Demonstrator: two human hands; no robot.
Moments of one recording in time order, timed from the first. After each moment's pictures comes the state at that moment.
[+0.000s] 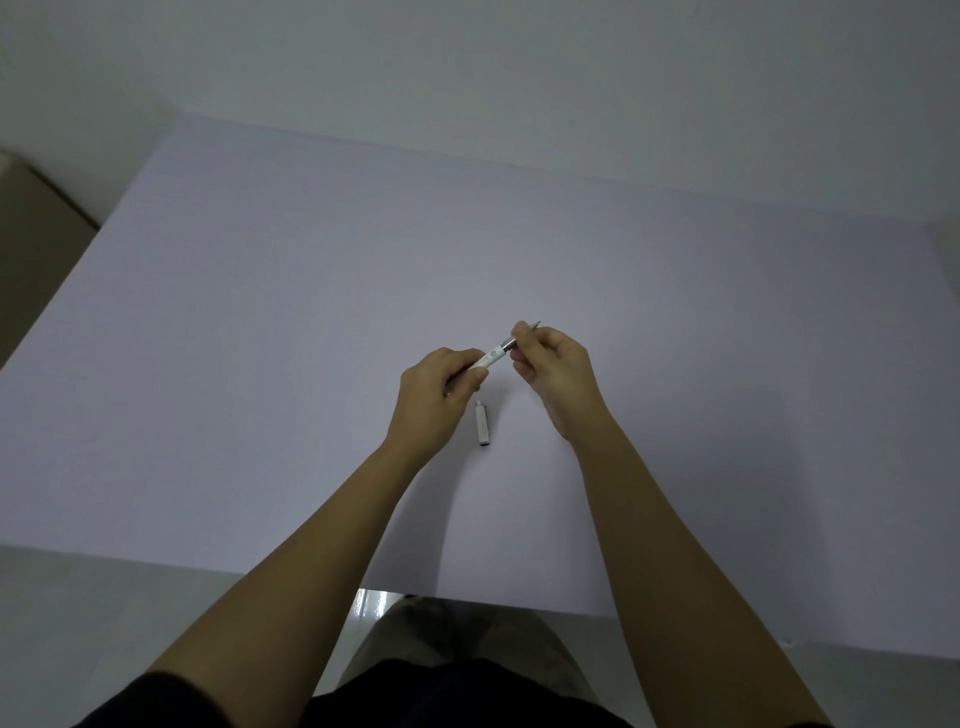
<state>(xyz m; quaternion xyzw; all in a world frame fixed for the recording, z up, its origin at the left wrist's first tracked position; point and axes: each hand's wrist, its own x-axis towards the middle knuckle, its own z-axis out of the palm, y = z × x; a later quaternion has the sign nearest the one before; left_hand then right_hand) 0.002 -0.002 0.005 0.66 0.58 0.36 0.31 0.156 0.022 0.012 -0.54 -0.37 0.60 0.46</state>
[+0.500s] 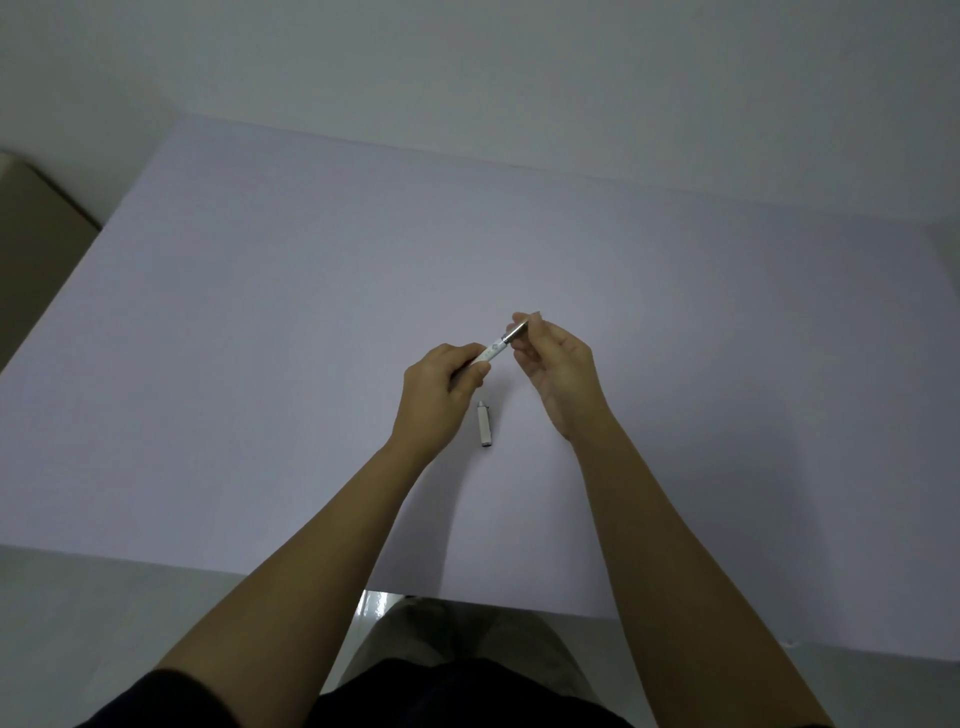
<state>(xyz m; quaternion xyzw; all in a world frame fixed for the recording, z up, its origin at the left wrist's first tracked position) 0.005 0.003 0.007 0.65 0.59 0.37 0.31 0.156 0.025 0.013 -0.49 -0.35 0.62 0.50</state>
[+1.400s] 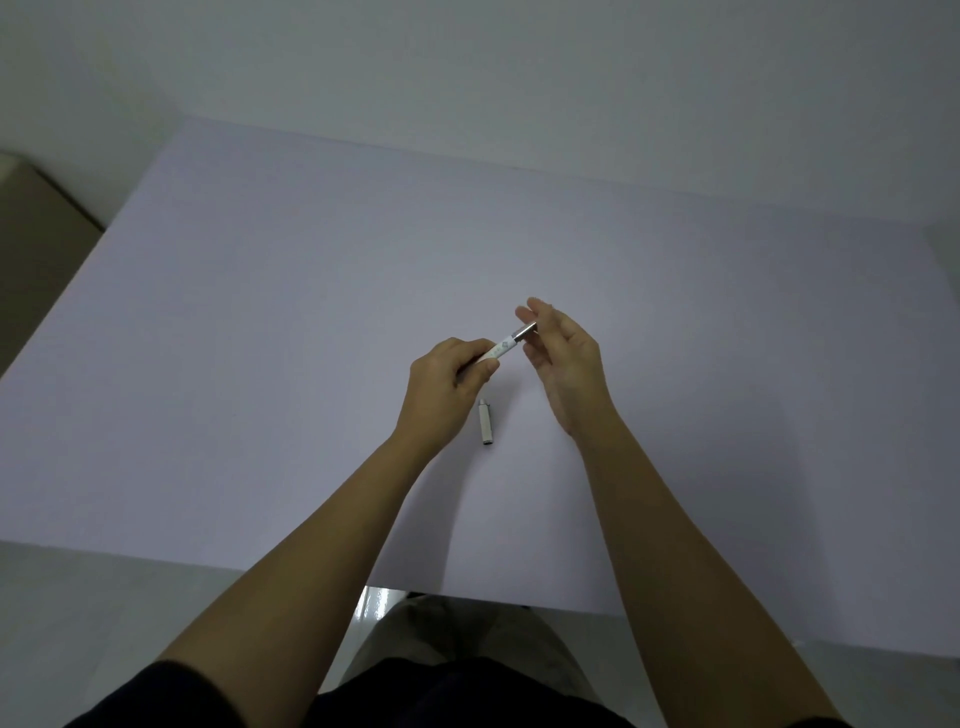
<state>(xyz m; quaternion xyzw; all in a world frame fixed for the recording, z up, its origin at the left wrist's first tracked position) 0.007 0.001 0.016 0.66 0.57 0.37 0.32 0.158 0.024 0.017 -0.50 -0.36 0.60 0.51</state>
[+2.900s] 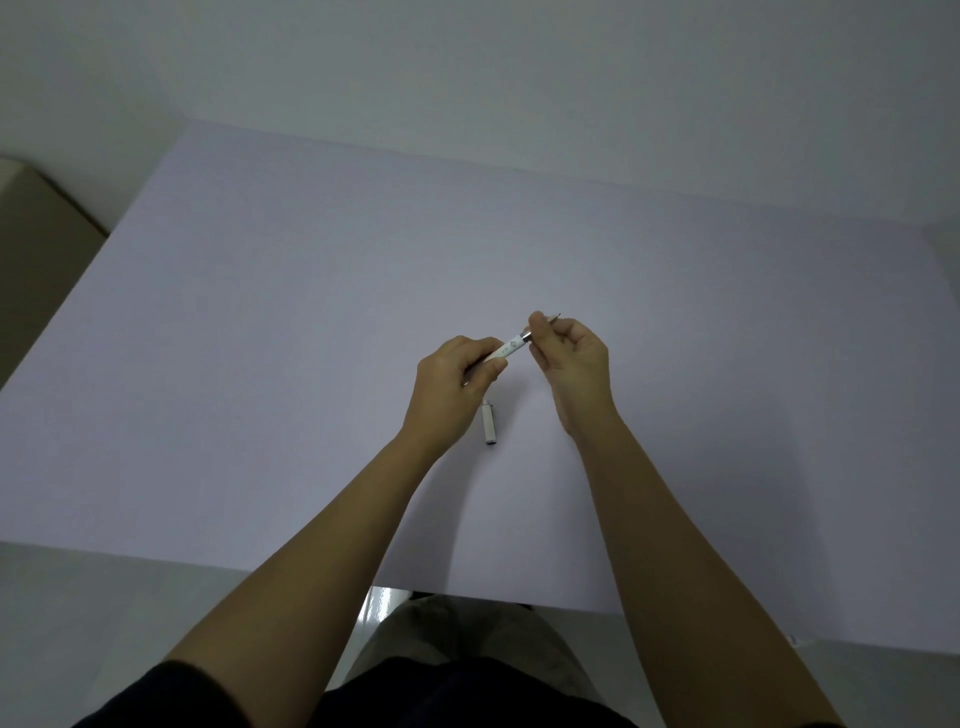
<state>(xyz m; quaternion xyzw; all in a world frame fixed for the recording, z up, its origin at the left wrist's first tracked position) 0.008 0.001 0.020 0.66 0.56 0.37 0.32 0.152 0.020 0.024 -0.51 -0.34 0.57 0.55</state>
